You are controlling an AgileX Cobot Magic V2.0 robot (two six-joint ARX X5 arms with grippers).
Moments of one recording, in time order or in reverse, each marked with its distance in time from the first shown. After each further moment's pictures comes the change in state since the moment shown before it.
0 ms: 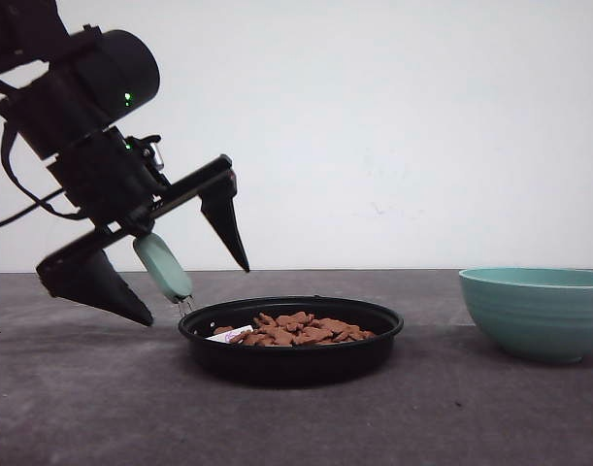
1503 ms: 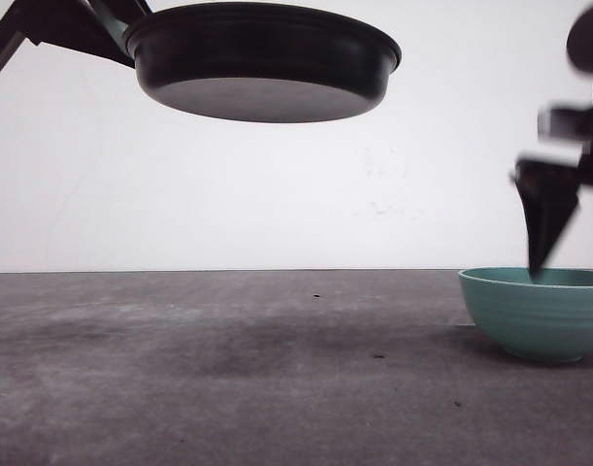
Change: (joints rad) left arm 0.000 -0.540 -0.017 -0.105 0.094 0.010; right arm -0.051 0.737 -0.235 0.288 -0.023 0.075
